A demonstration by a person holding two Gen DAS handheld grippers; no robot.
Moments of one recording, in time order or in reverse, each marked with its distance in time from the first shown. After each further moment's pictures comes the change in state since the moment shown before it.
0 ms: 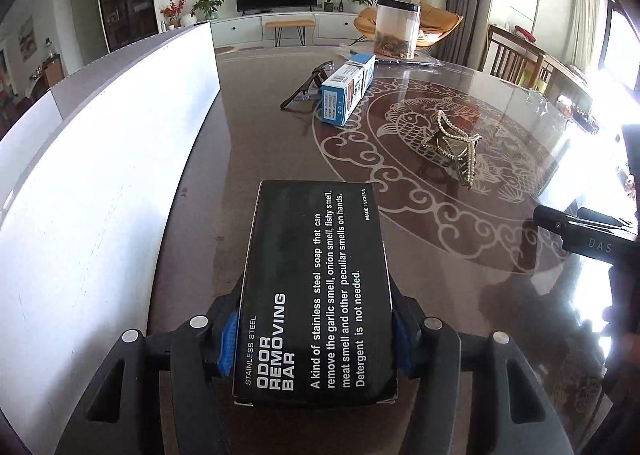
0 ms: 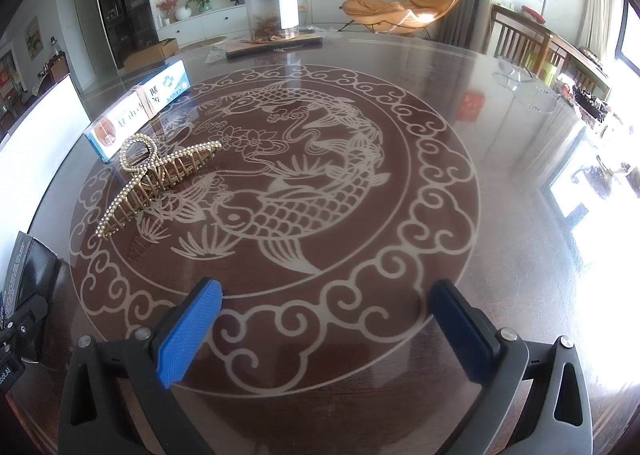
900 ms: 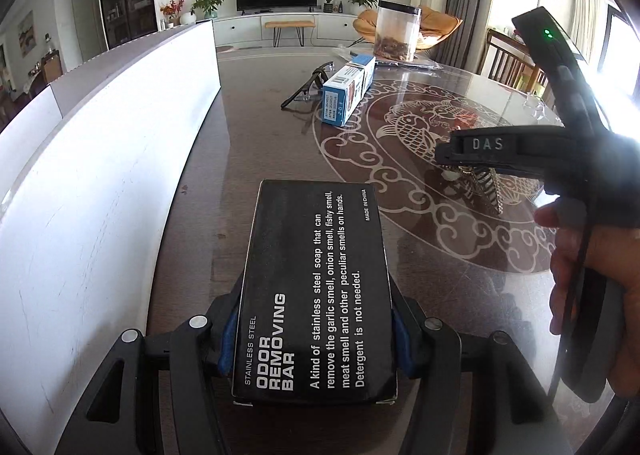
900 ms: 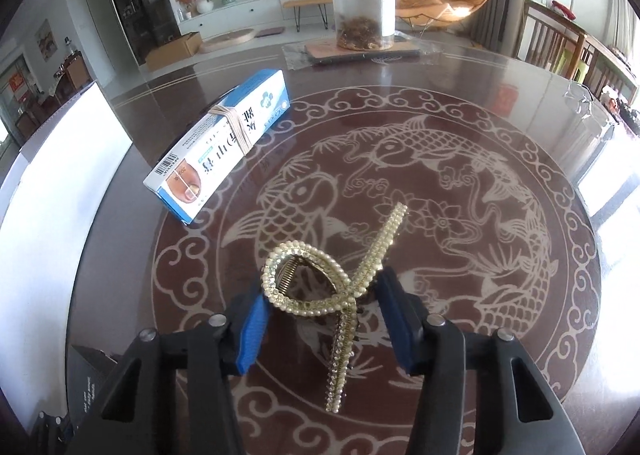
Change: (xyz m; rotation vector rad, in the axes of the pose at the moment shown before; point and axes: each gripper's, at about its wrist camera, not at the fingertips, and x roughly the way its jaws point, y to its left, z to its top) left arm -0.004 0.002 -0.001 -0.015 -0.005 -0.021; right arm 0.019 0.104 0.053 0.006 0.019 0.137
